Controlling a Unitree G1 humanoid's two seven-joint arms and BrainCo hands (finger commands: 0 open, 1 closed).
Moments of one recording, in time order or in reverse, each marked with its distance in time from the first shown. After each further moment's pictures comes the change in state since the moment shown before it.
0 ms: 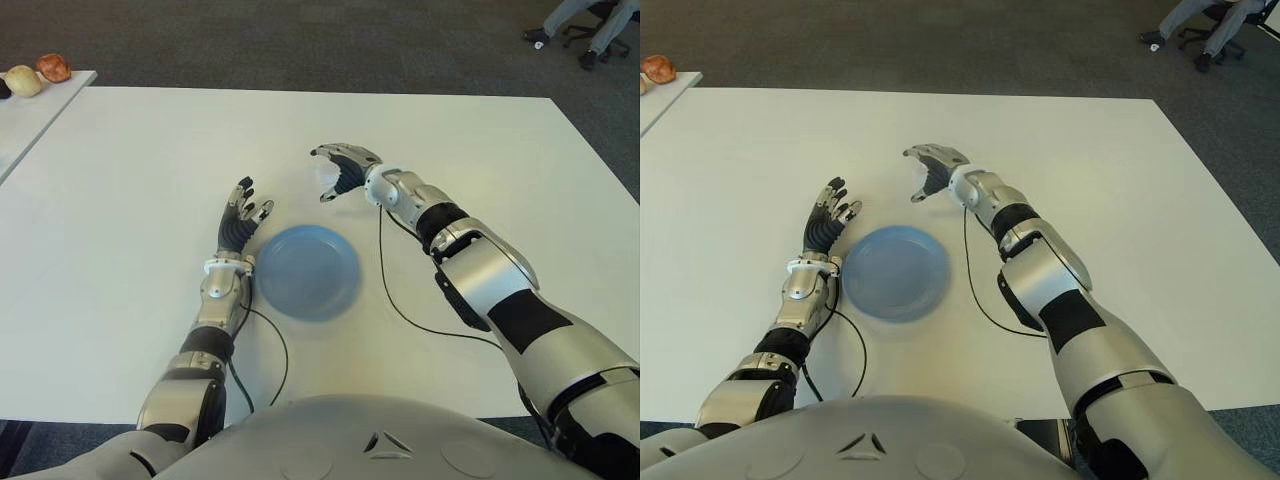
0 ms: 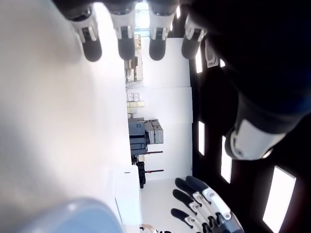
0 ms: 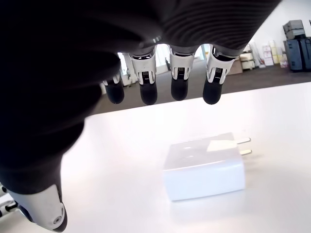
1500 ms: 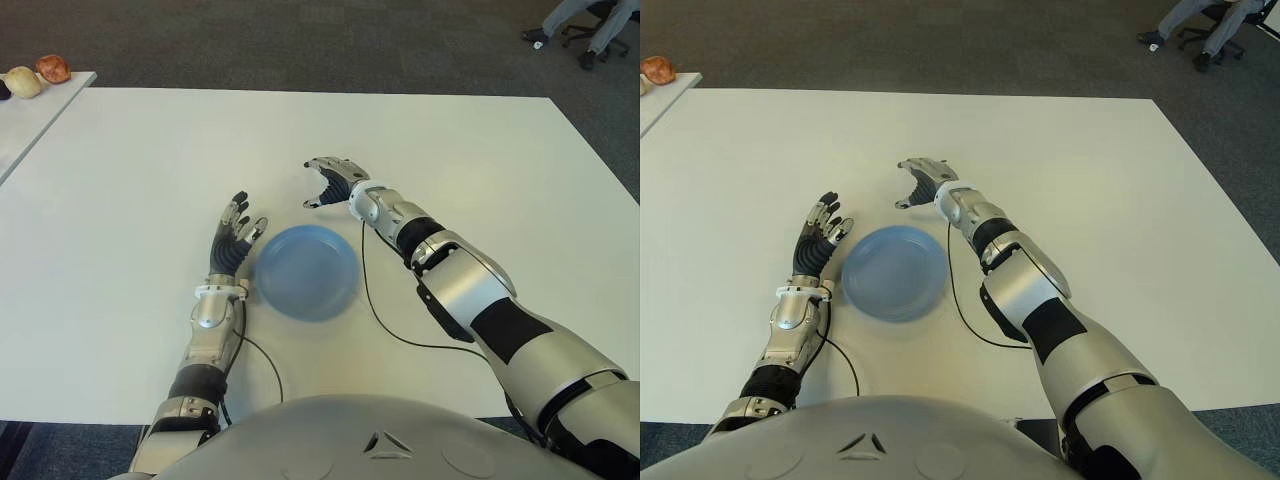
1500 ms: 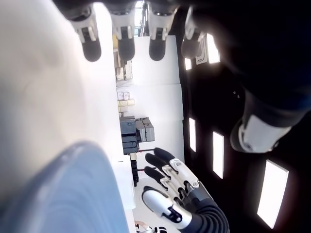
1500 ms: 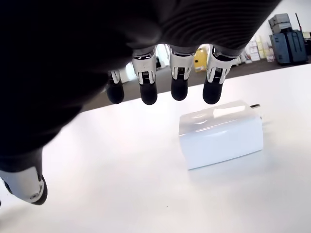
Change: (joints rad) left arm 0.237 -0.001 -0.032 -0.290 0.016 0.016 0.000; right arm 0.046 0.091 0.013 0.042 -0.004 0.120 -0.095
